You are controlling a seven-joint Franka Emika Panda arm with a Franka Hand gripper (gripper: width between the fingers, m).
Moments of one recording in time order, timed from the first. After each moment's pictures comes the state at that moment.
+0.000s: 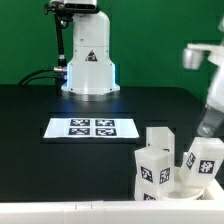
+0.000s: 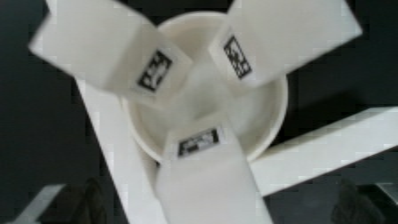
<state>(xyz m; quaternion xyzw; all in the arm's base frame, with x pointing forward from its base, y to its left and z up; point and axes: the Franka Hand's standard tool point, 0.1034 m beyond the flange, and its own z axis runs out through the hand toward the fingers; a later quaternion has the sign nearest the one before) 0.623 0.145 0.104 0.81 0.56 -0.12 0.13</state>
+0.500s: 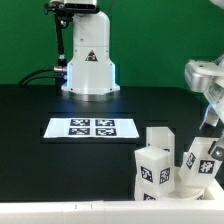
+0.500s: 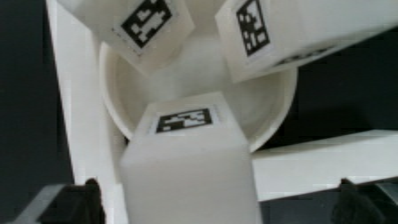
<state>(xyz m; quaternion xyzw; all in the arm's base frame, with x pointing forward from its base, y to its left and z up) 0.622 0.141 0.085 0.75 0.63 -0.13 0.12</state>
